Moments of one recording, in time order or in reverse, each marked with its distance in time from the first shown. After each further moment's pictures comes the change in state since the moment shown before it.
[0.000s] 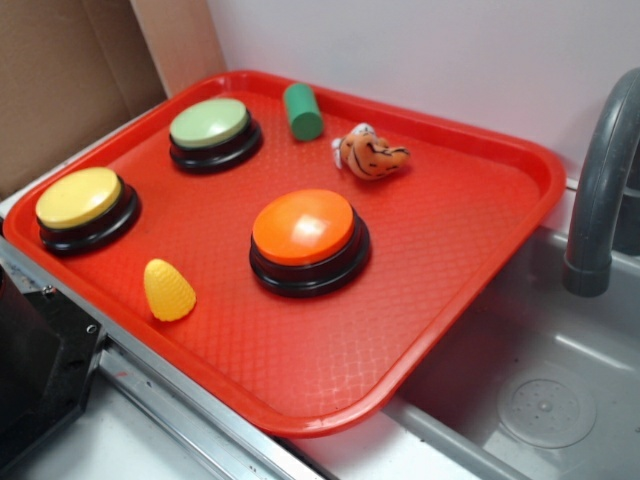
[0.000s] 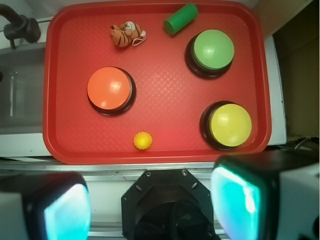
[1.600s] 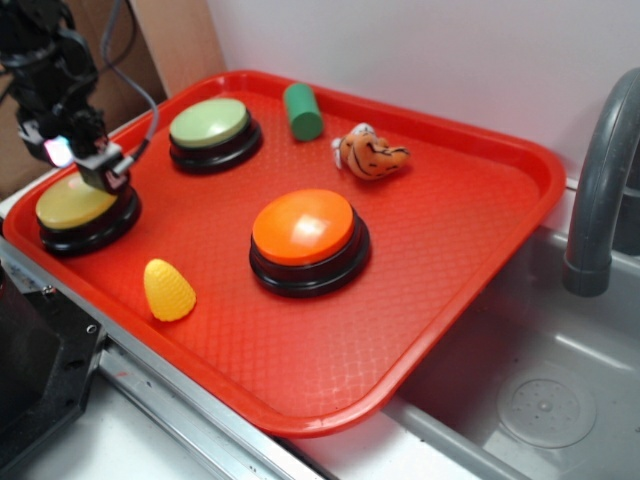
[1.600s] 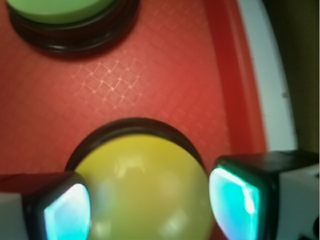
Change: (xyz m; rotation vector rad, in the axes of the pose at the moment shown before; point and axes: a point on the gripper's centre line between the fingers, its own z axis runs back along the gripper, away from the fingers) arm 0.032 0.144 -0.205 0.134 0.056 0.132
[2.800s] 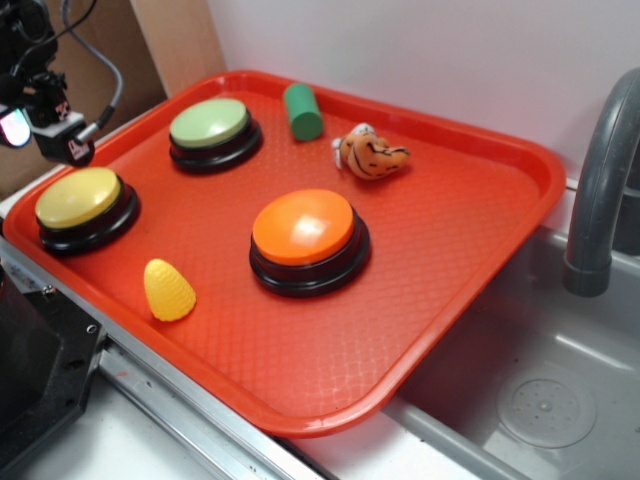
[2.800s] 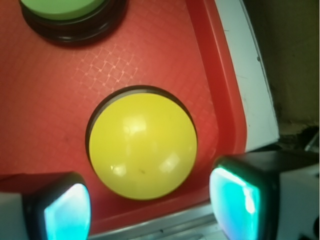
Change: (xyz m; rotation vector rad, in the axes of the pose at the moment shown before) arm -0.025 0.011 0.054 -0.002 0.057 0.114
